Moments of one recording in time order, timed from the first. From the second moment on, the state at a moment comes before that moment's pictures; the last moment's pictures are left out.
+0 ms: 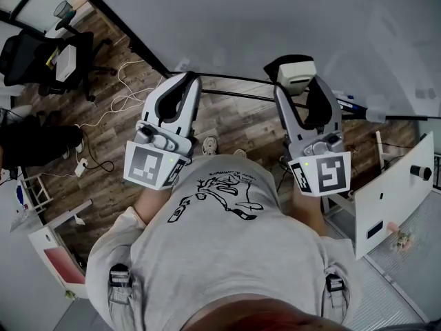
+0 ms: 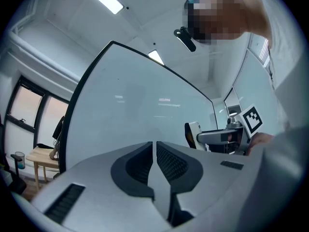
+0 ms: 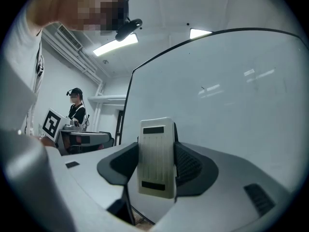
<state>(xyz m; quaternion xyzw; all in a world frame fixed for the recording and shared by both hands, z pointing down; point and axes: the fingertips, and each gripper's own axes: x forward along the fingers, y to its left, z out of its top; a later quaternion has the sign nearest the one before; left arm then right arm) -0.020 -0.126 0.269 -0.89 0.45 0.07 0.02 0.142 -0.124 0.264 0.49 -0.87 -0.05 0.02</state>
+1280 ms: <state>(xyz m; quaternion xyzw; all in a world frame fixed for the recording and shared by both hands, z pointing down) -0.016 -0.121 0.266 -0.89 0.45 0.07 0.02 0.151 -0.108 0.258 0.50 -0.87 -0.03 0.00</state>
